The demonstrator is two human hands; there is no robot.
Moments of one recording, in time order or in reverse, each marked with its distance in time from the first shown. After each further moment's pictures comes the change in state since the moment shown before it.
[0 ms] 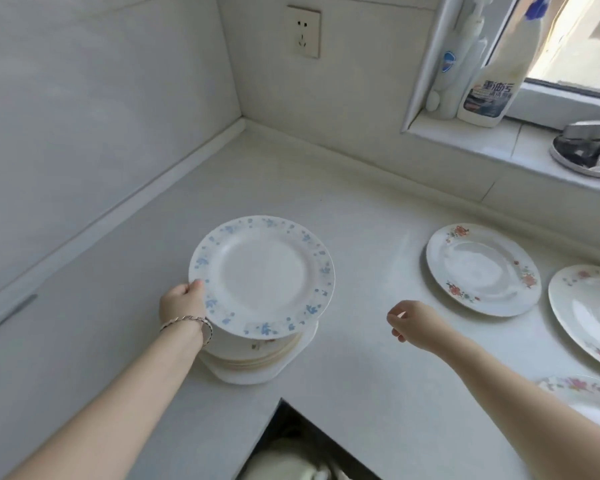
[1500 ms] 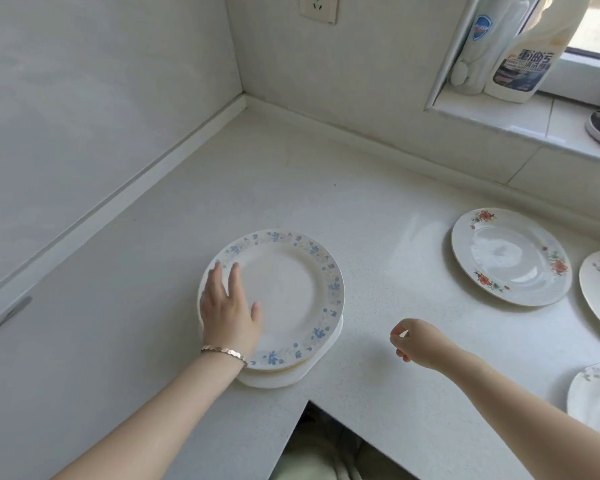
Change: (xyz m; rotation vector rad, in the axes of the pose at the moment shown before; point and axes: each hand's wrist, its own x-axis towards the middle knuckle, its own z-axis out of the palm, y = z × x) left_hand 0.002 -0.031 0.011 0.780 -0.233 0.722; right_hand 0.016 -0.005 0.059 -0.104 -0.132 0.096
